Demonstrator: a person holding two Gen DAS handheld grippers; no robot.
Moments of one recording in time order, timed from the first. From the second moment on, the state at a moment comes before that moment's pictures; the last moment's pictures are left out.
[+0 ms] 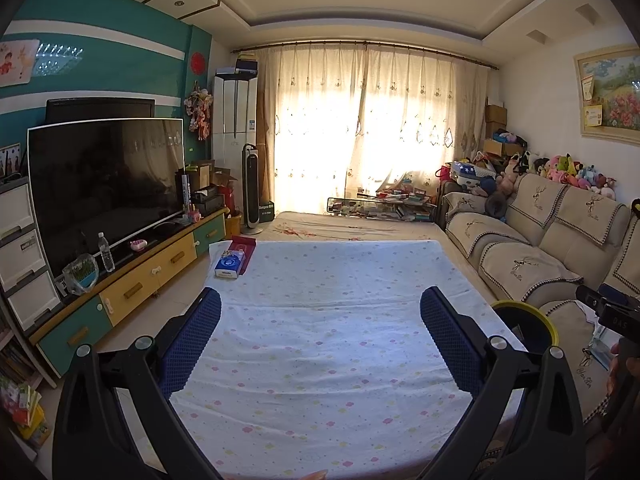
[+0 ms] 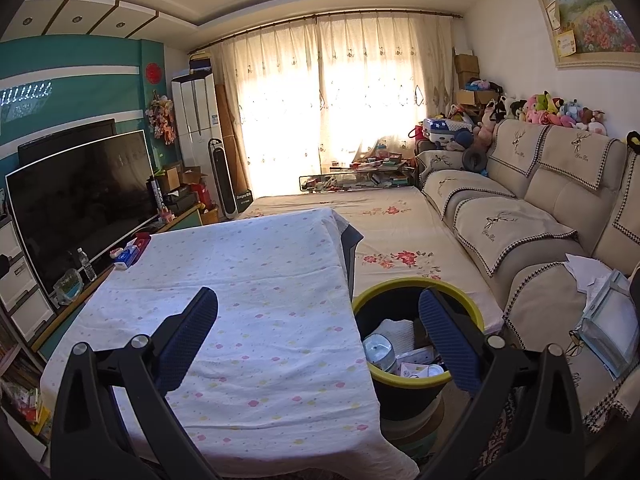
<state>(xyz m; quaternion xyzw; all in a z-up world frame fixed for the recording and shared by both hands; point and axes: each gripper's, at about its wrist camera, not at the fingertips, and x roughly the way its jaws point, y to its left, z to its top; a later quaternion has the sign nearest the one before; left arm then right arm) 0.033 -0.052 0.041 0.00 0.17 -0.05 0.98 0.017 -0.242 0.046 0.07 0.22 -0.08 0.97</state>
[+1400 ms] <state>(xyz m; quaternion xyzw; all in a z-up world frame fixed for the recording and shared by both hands) 0.046 -0.045 0.025 -0.03 0.19 -0.08 0.98 0.021 -0.237 0.035 0.08 0.23 -0.07 0.97</state>
